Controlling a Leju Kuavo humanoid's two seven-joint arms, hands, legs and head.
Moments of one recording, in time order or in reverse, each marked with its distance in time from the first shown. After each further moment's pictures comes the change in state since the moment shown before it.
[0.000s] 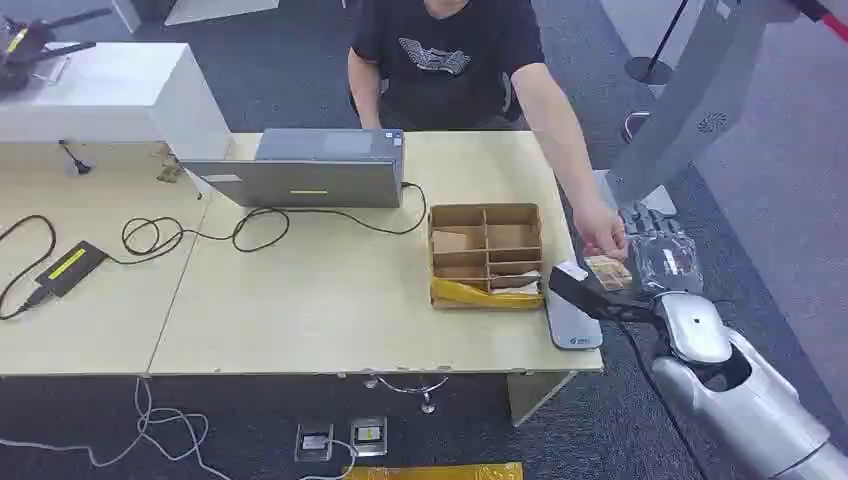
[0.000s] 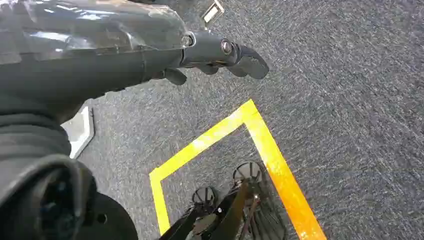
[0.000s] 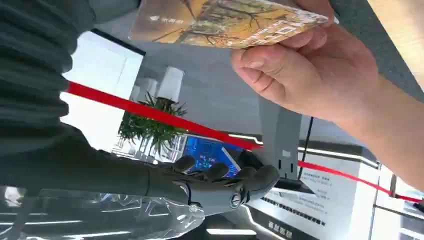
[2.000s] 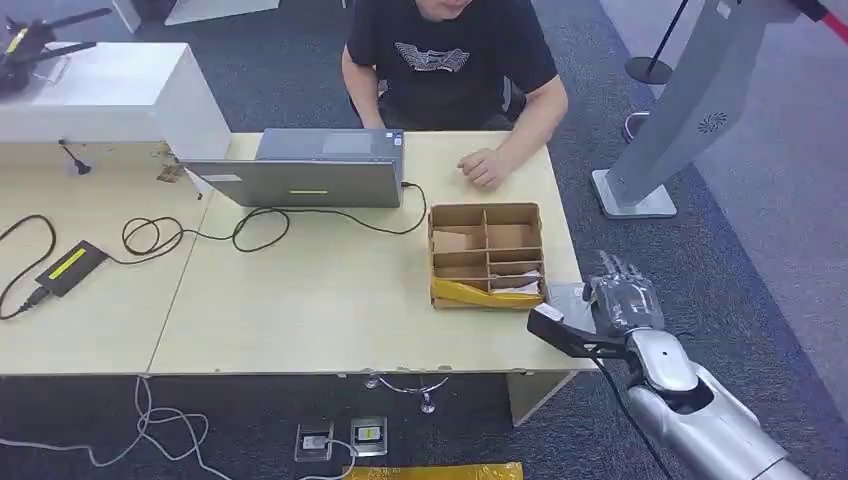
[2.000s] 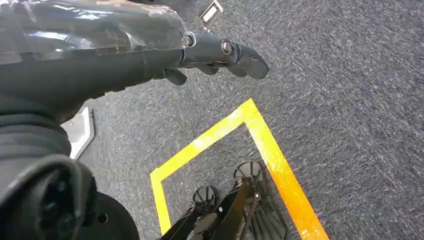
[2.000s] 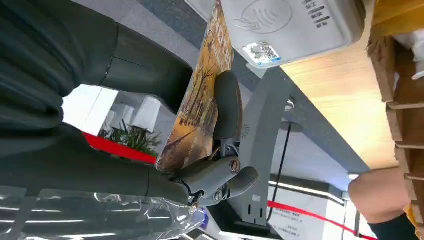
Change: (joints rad) left arm 0.000 0.000 0.001 0.000 -0.008 -0.008 0.003; right arm 0.062 0.069 0.075 0.178 -0.064 -0.135 -0.132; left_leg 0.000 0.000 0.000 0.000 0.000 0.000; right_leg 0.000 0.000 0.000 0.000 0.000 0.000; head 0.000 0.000
